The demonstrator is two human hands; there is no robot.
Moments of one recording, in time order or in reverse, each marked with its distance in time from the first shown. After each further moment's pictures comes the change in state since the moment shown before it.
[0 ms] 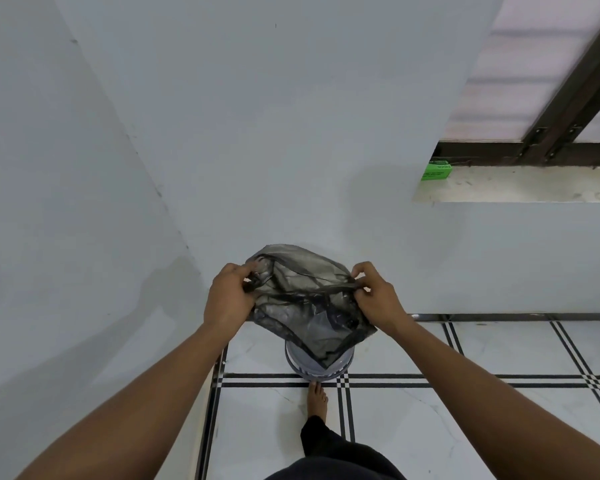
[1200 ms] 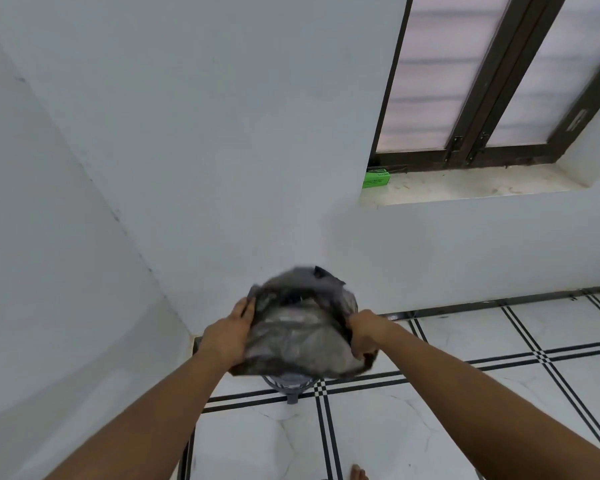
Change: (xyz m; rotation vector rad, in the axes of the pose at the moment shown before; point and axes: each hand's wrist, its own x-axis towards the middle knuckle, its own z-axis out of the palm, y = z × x) left_hand -0.051 0.034 0.047 0.800 -0.472 0.155; right_hand -0.062 0.021 -0.049 -0.904 -0.411 0.198
